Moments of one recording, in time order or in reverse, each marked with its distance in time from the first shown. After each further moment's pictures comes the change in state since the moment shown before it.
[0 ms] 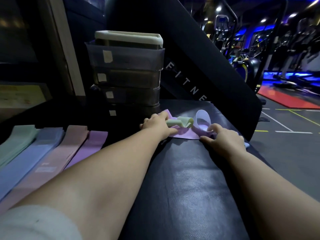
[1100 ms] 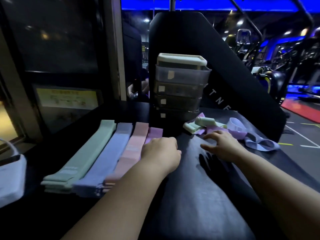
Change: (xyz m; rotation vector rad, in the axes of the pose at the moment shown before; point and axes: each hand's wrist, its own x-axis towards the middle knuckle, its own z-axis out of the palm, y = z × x) left_hand -0.217 -0.106 -0.113 0.128 0.024 0.046; right_hand -0.089 -0.122 -0.009 0.005 -0.164 -0.363
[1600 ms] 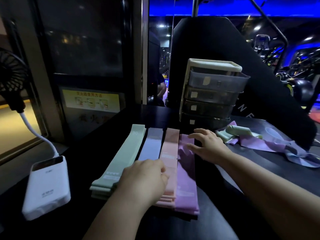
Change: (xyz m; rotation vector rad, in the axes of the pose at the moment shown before) left_hand -0.058 -0.120 -0.029 -0.004 -0.026 -0.096; right_hand 0.045 -0.135 0.049 0.041 0.040 -0.193
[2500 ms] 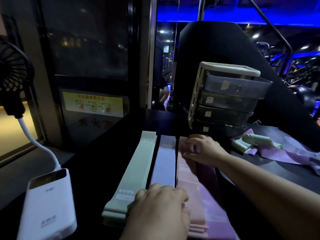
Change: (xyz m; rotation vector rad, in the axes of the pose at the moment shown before) left_hand -0.002 -0.029 0.013 -0.067 0.003 0.138; right_hand 0.050 -0.039 0.029 -0.083 -0.108 0.002
